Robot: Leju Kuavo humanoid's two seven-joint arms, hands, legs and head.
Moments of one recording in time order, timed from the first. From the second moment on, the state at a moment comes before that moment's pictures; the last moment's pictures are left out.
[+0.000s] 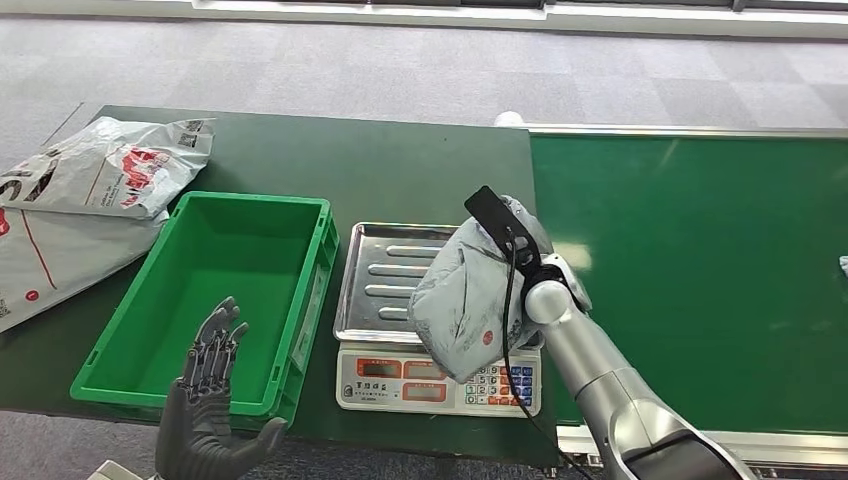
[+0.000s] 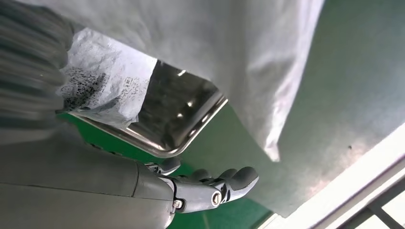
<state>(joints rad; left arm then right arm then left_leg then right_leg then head) 0.35 -0.02 -0.26 -1.91 -0.08 -0.04 -0.54 -0.62 0.03 0.33 -0.81 0.58 -0.10 0.10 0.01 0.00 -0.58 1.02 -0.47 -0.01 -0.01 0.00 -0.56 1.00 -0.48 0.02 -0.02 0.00</state>
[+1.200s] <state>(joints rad) 0.00 -0.05 -0.57 -1.71 -0.51 -0.04 -0.18 0.25 0.05 0.05 -2.15 0.38 -0.70 -0.70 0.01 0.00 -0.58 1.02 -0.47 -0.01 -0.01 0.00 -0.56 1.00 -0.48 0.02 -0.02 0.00</state>
